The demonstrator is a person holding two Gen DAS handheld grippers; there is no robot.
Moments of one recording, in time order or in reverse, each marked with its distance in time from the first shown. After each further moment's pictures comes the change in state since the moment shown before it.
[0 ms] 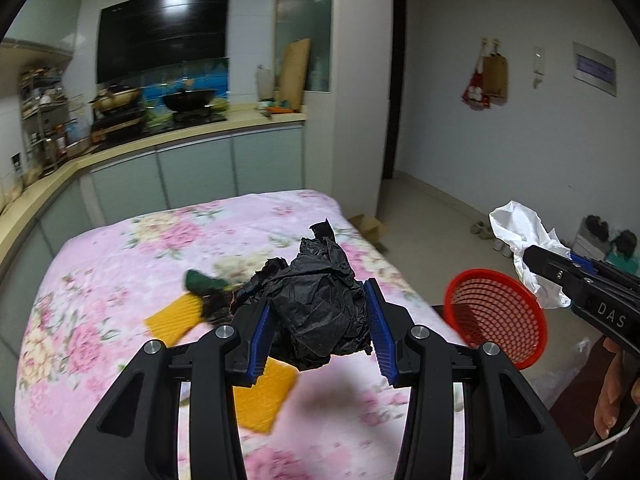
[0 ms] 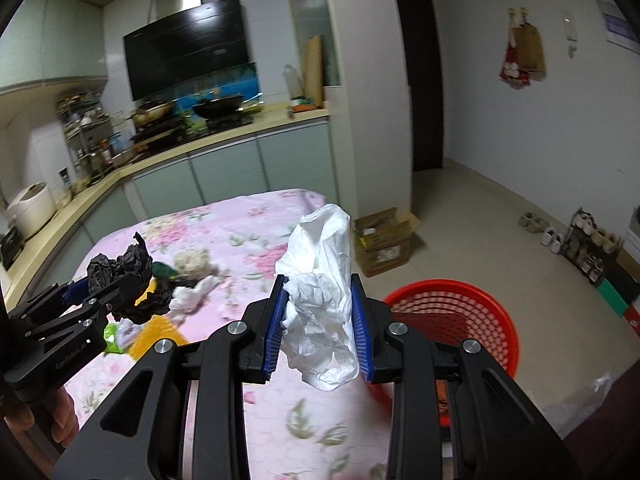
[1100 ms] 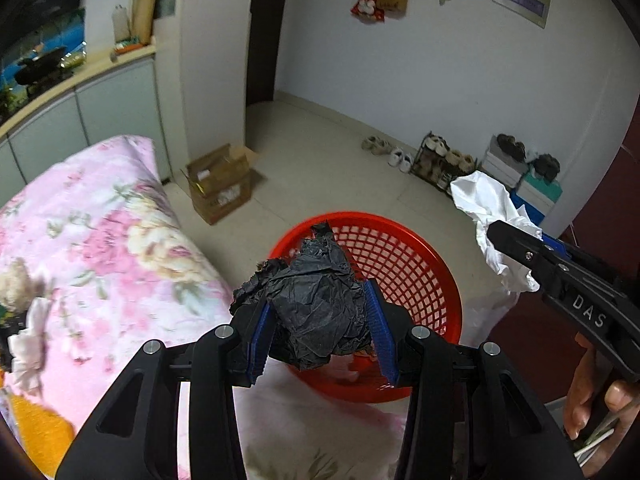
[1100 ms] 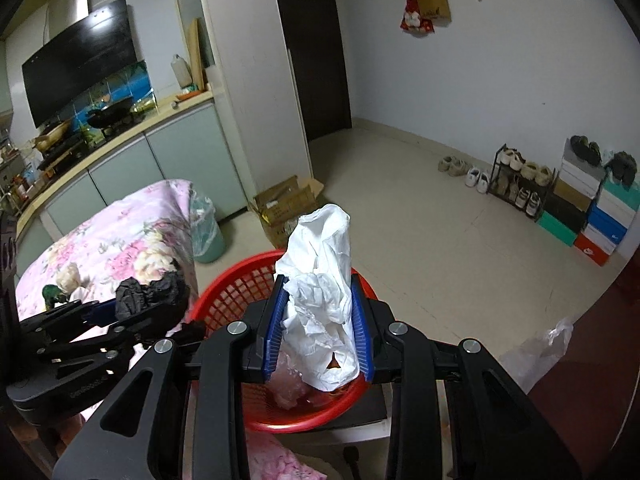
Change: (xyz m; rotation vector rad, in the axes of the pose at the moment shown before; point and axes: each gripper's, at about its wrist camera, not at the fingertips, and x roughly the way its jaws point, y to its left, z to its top) left arm 0.133 -0.167 -0.008 0.153 0.307 -0.385; right arm 0.032 -0.136 -0.025 0.194 0.108 -0.255
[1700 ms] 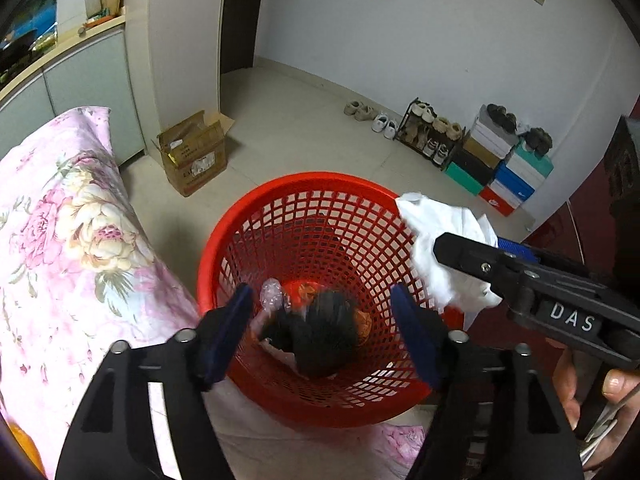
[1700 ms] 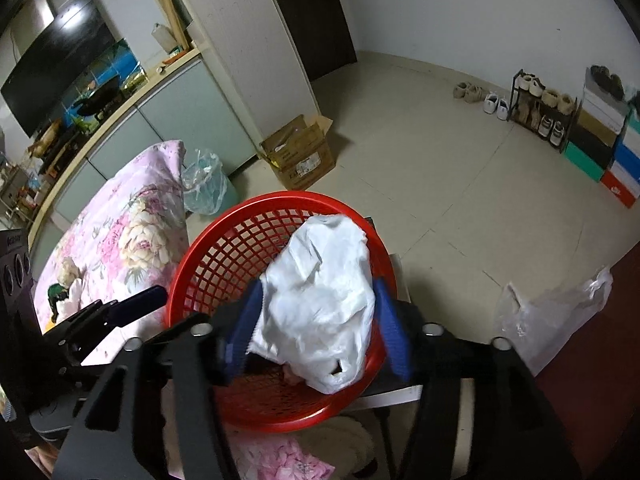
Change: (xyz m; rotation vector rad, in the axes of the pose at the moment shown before) left arm 0.052 -0.010 -0.002 0.005 0.110 -0.059; right arm 0.059 -0.029 -0.009 0.123 0.225 0.103
